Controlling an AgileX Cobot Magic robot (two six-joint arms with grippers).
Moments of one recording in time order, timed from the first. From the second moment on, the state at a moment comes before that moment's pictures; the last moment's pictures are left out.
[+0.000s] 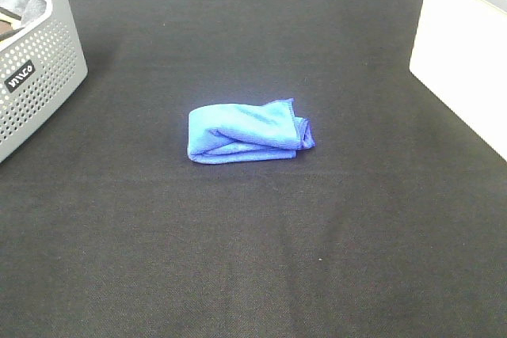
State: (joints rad) left arm -0.17 0.02 -0.50 -0.04 1.05 0.10; right arm 0.06 0.18 -0.51 0.08 1.07 -0.09
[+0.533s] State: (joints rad) left arm -0.02 0.00 -0.50 -0.04 1.05 0.10; right arm 0.05 0.00 -0.51 0.08 1.07 -0.09
